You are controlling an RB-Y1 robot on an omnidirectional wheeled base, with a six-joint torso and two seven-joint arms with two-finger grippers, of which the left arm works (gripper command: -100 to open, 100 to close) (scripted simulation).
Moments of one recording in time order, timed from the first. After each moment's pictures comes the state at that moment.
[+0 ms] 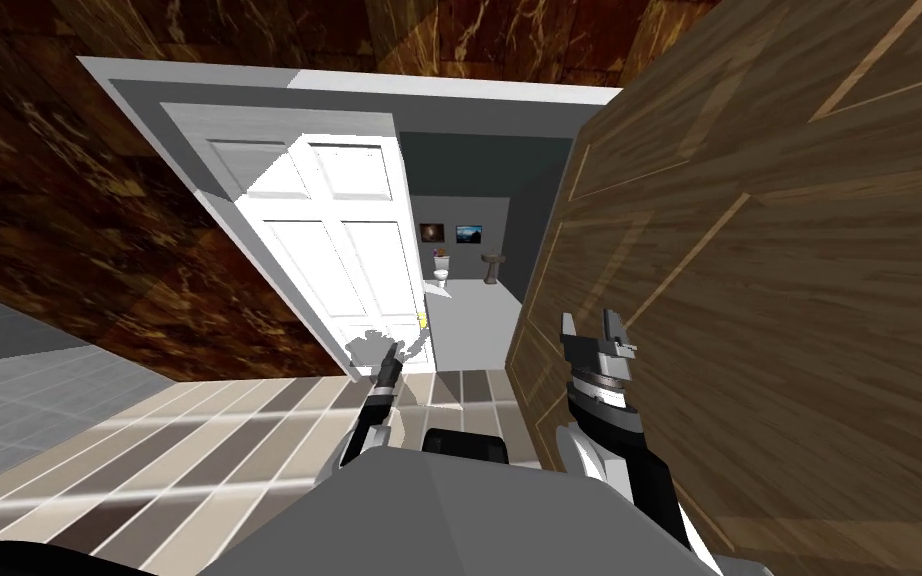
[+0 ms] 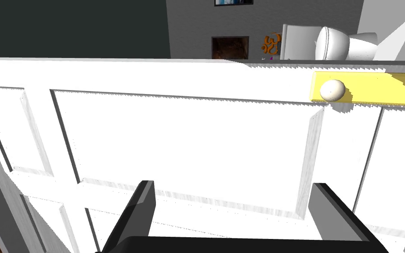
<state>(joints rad) 0.33 0.13 0.08 -1.40 0.05 -0.72 0.10</state>
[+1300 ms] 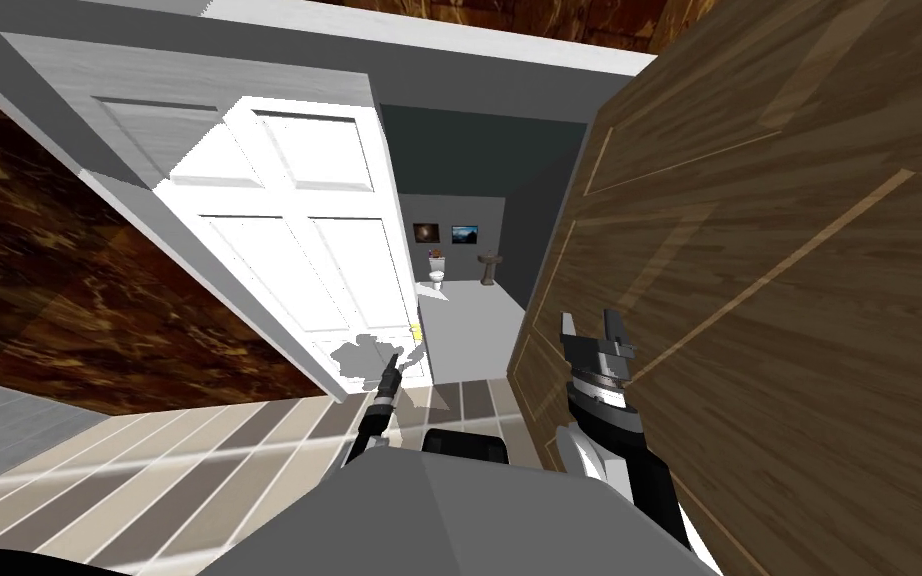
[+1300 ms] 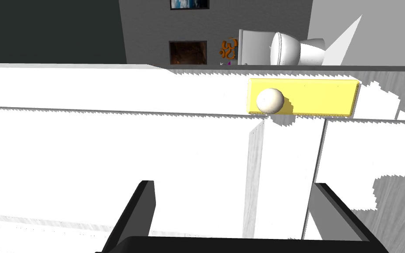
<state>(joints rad) 0.28 0.14 0.08 -1.17 0.06 -0.75 0.11</state>
